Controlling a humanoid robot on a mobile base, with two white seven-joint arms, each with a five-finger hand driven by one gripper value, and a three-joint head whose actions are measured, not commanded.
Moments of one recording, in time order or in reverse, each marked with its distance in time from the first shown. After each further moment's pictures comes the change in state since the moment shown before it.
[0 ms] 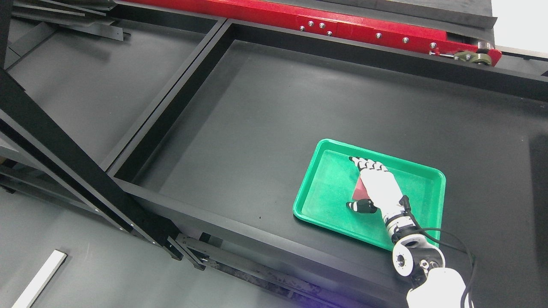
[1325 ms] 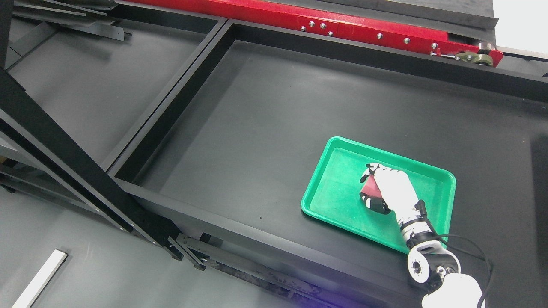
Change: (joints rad) left arm 0.000 0.000 0.000 0.000 -0.006 0.000 0.000; right arm 0.026 -0.041 -0.043 0.003 -0.021 -0.093 -0.130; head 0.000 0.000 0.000
